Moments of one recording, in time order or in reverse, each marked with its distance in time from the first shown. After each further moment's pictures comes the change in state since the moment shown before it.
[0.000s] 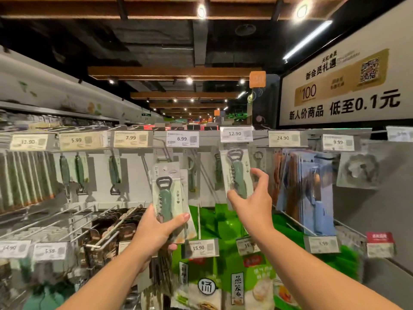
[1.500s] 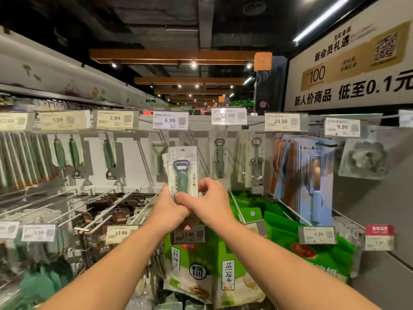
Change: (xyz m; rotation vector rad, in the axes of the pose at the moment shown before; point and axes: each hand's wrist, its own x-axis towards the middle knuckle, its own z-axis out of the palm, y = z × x) left_hand 0.018 0.005 0.063 0.156 0.047 -0.058; right_hand -0.008 0.007 0.055 -0.140 -0.319 -0.015
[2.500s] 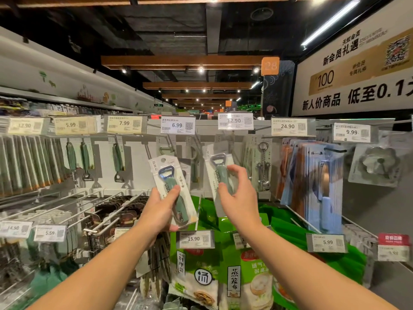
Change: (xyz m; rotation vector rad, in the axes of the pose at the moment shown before) left_hand 0.011 -0.009 -0.030 -0.177 0.084 -0.058; right_hand 0.004 0.018 -0.039 0.103 0.166 -0.156
